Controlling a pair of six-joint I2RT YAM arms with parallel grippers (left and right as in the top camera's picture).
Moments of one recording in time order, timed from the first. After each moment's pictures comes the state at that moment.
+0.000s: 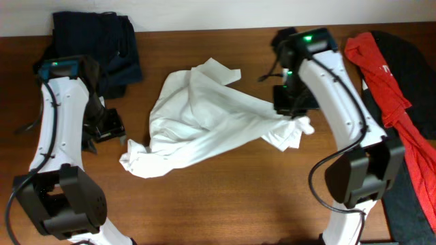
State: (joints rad) left arm 0.12 1.86 1.69 -1.63 -0.05 -0.28; right arm 0.23 2.02 2.01 -1.69 0.03 0.36
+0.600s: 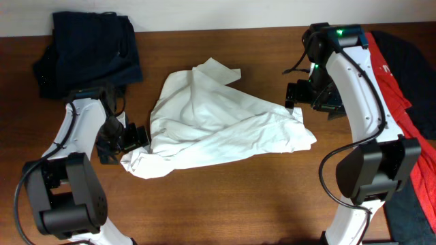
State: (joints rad) left arm 0.11 1.86 1.33 -1.21 0.11 -0.24; right arm 0.10 2.02 2.00 -1.69 0.02 0.34
